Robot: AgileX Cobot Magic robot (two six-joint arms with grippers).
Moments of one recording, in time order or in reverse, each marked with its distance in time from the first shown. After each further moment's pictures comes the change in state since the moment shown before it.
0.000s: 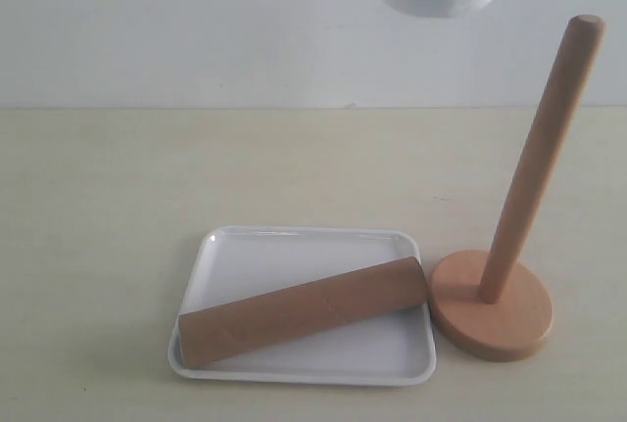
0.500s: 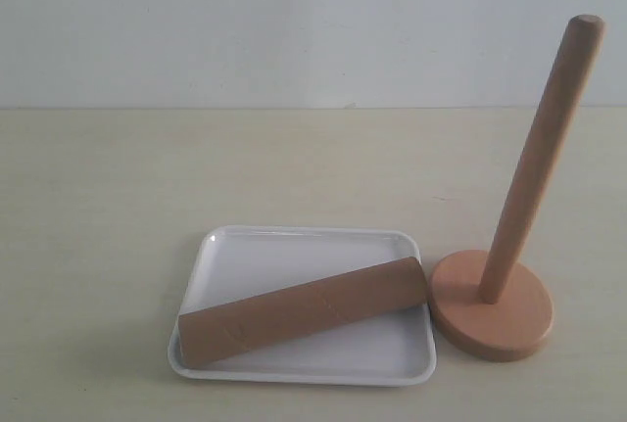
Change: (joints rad) left arm -0.230 0.127 -0.269 -0.032 0.246 0.014; right arm 0.000 0.000 0.000 0.000 0.000 0.000
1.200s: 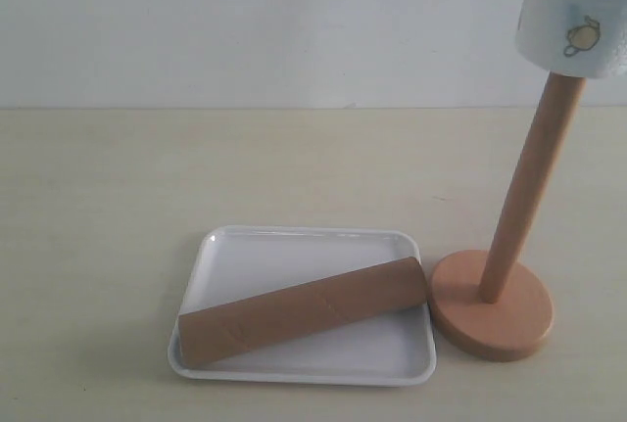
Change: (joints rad) left arm -0.018 0.119 -0.014 0.158 0.049 -0.136; right arm 0.000 0.000 0.000 0.000 0.000 0.000
